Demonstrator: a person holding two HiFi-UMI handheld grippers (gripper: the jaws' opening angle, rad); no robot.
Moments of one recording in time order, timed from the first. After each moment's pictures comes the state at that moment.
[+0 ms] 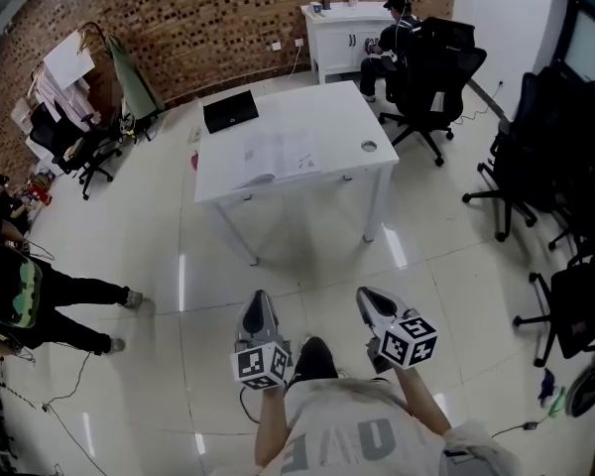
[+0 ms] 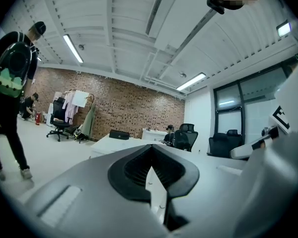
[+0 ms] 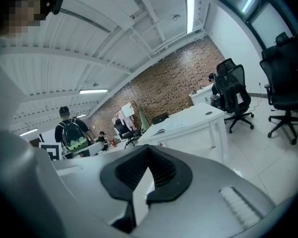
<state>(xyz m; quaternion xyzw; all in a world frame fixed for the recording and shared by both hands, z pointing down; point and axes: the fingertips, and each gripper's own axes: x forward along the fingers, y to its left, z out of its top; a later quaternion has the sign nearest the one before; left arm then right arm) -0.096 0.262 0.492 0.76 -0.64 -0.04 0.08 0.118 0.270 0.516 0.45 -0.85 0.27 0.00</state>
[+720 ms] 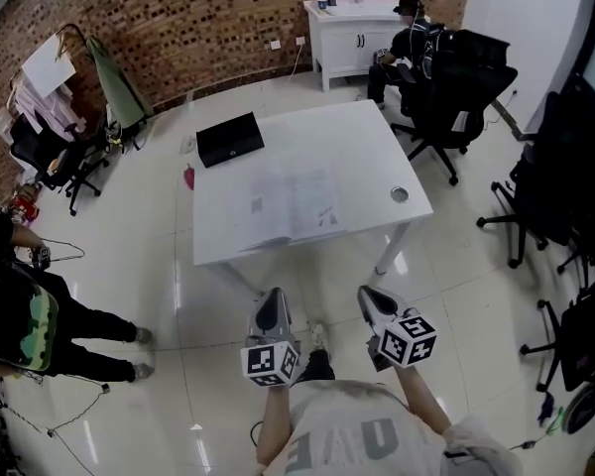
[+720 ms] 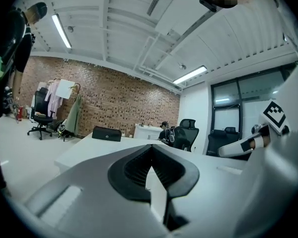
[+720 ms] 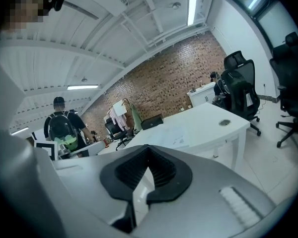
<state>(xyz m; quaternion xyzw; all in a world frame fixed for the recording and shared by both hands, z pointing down) -0.113 -0.018 0.511 0.80 -0.59 -0.03 0.10 0.070 -0.006 0.530 0.47 -0.84 0.27 0.02</state>
